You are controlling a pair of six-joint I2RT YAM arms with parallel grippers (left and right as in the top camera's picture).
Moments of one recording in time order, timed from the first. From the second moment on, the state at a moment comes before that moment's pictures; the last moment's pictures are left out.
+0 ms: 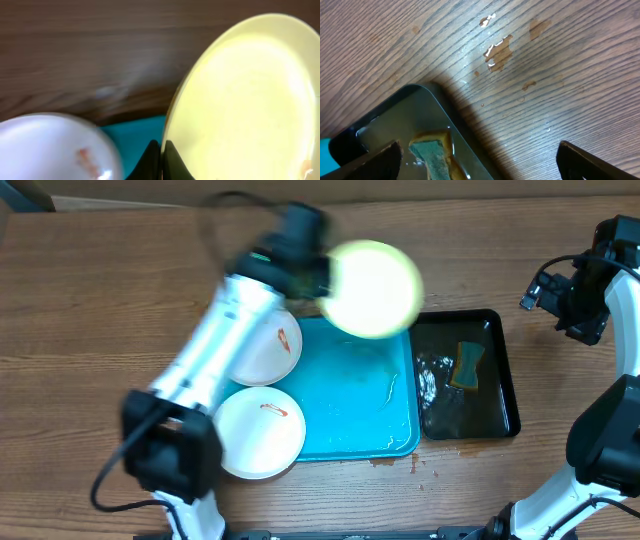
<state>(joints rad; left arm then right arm) -0.33 1.92 1.74 -0.82 0.13 -0.34 -0.31 1.92 1.68 -1.15 -0.09 0.25</state>
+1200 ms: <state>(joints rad) 0.61 1.92 1.31 -0.65 0.31 -0.37 -0.31 1.92 1.68 -1.15 -0.09 0.25</state>
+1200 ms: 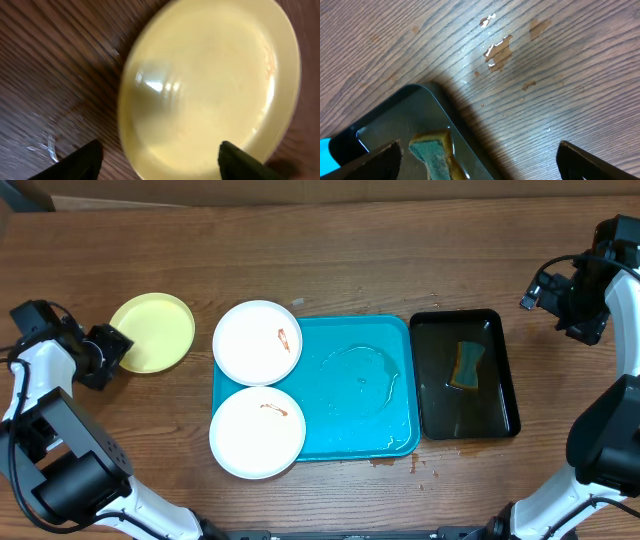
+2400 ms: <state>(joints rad) 0.05 1.73 1.32 -0.92 -0.01 -0.31 -0.31 1.92 1.68 -1.15 -0.09 0.25</state>
